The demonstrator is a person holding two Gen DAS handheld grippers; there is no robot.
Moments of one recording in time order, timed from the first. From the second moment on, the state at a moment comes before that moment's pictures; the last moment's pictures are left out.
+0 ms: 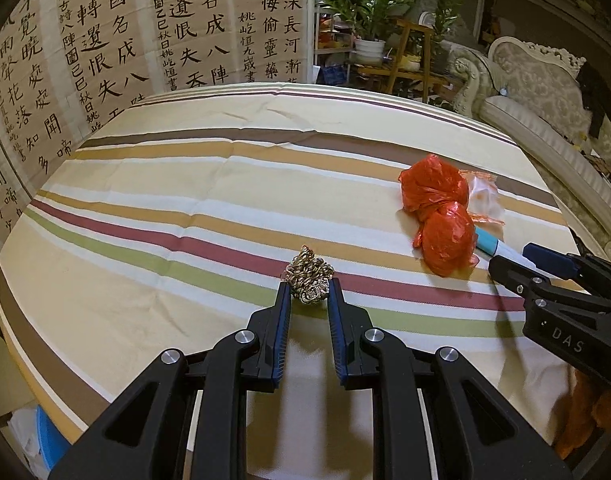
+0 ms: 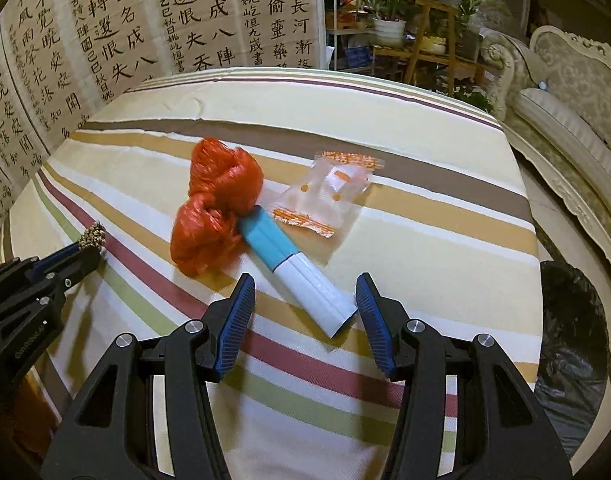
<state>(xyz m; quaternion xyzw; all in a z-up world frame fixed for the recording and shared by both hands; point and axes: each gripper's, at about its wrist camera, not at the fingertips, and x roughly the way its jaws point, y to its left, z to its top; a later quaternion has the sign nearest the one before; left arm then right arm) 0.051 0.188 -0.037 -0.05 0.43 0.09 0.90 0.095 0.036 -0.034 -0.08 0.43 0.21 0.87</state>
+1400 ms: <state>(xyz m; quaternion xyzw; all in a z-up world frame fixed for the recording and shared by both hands) 0.030 0.135 -0.028 -0.04 0.41 0.03 0.91 0.023 -0.042 -0.020 -0.03 0.42 0.17 0.89</state>
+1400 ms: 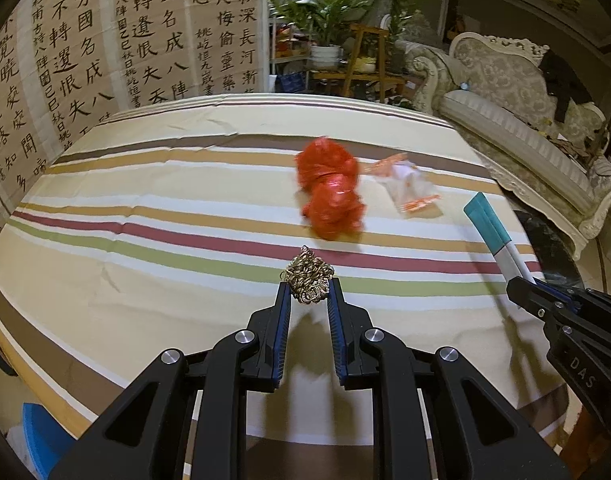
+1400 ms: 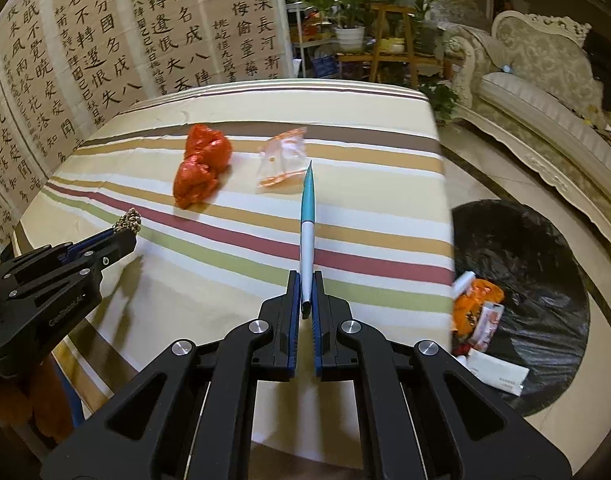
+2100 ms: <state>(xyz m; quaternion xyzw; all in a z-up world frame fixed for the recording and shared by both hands) 0.030 0.030 -0.016 0.01 0.39 -0.06 0.92 0.004 -0.134 -0.012 0.02 0.39 0.08 0.91</state>
